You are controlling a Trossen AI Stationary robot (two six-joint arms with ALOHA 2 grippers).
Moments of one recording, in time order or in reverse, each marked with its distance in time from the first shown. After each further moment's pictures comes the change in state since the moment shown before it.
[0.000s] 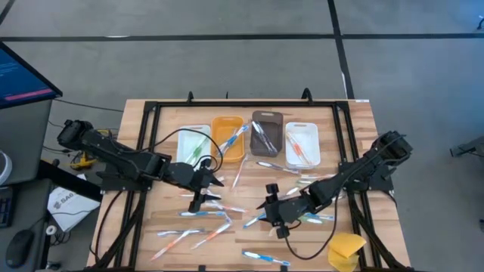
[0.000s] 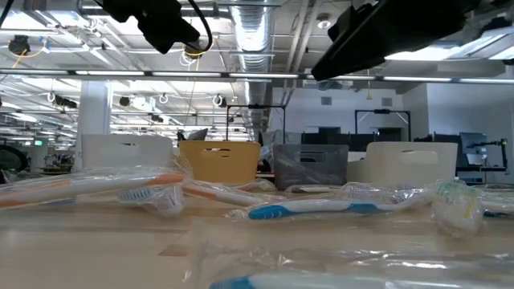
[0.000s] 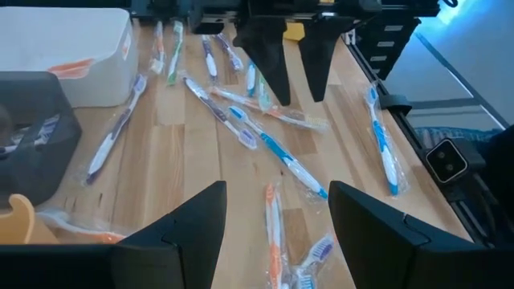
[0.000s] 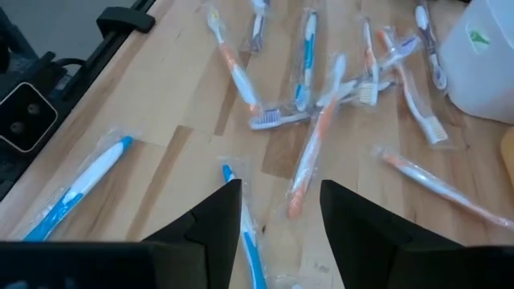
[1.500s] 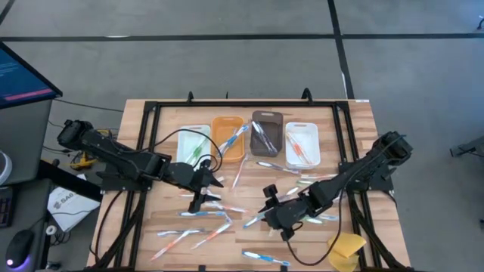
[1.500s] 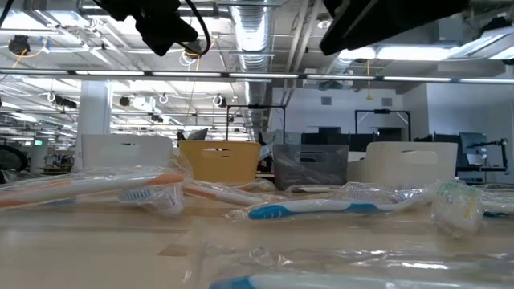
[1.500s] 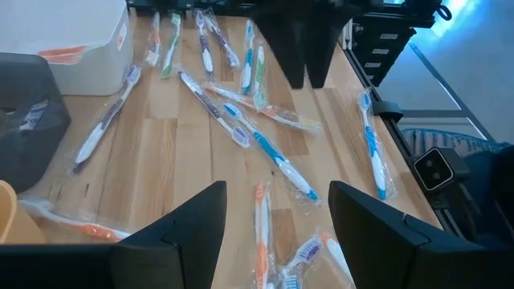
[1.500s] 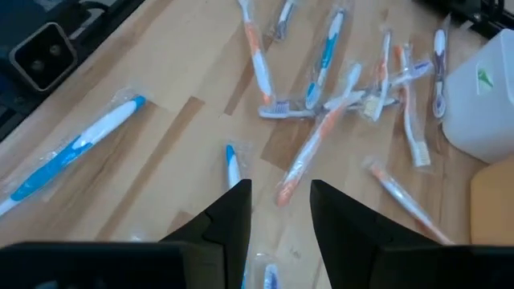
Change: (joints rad) left arm 0.000 0.000 0.000 -0.001 0.016 -0.065; right arm 0.014 0.011 0.152 -0.256 -0.011 -0.191
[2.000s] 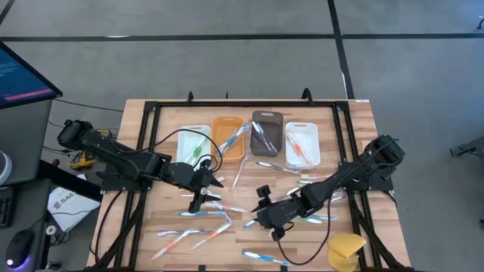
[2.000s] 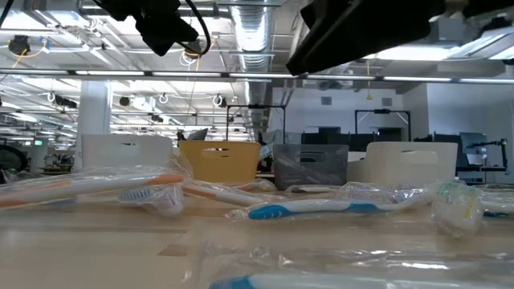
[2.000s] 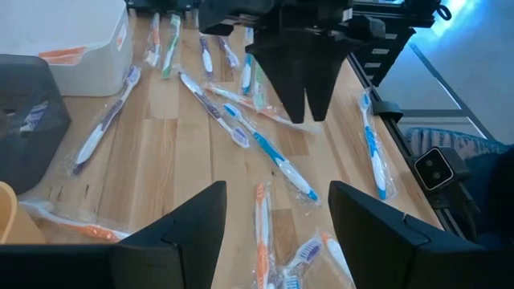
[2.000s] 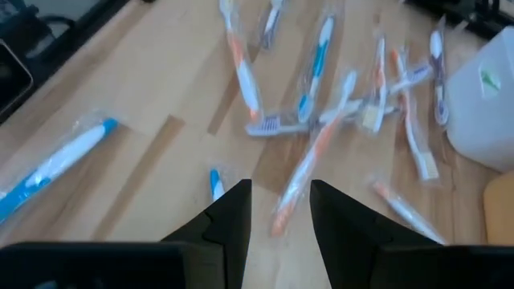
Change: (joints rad) left arm 0.000 0.000 0.000 0.001 0.000 0.004; right arm -0.020 0.086 -0.001 0.142 0.000 0.003
